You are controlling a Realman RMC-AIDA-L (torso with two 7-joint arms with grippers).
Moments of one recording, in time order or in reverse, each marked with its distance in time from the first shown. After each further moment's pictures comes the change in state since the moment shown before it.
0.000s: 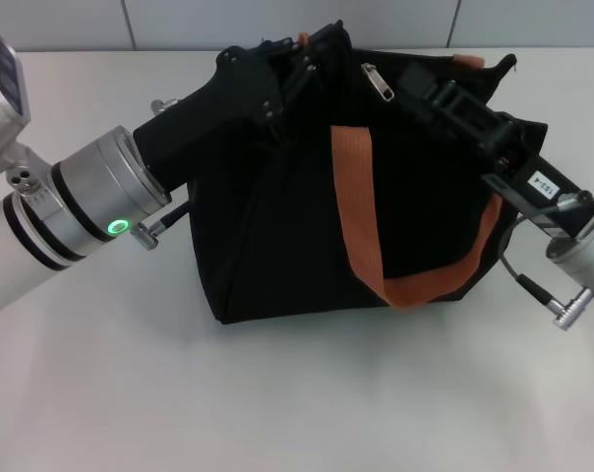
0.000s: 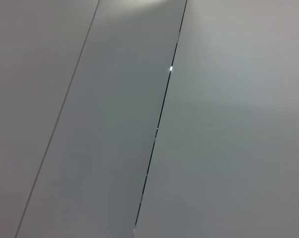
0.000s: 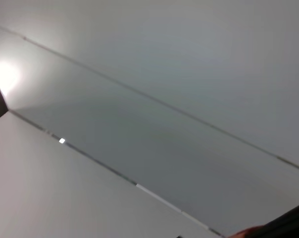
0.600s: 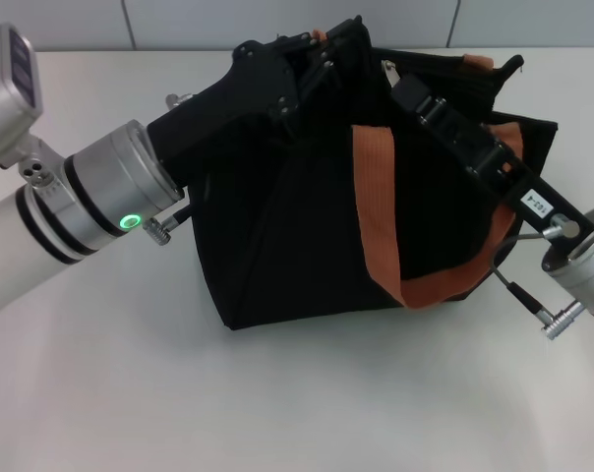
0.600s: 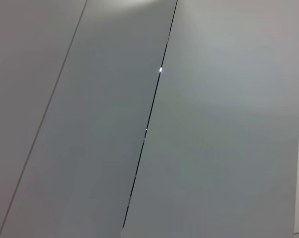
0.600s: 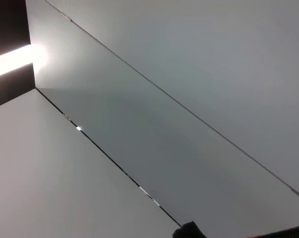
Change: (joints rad) left arm -0.025 0.000 0.006 -0.015 0.001 0.006 0.000; right arm -0.008 0.000 0.052 0.069 -0.027 -0.047 -0.286
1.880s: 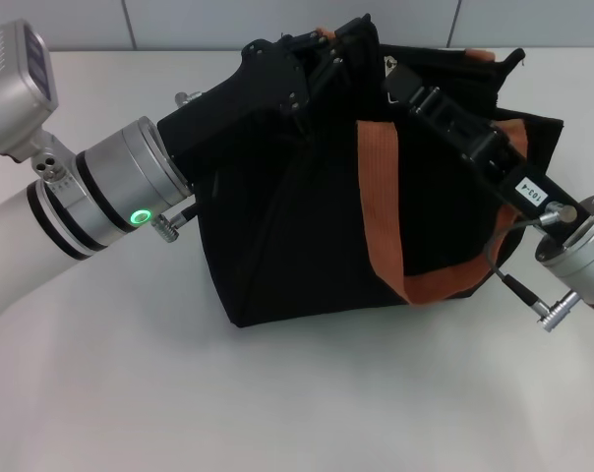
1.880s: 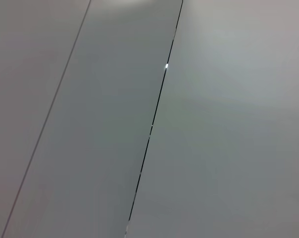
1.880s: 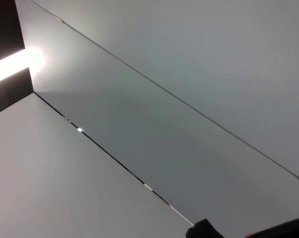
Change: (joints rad) left arm -0.017 -0.002 -0.007 -0.018 -0.001 -0.034 0.000; right arm 0.023 -0.001 0.003 -0.007 -0.008 0.011 0.084
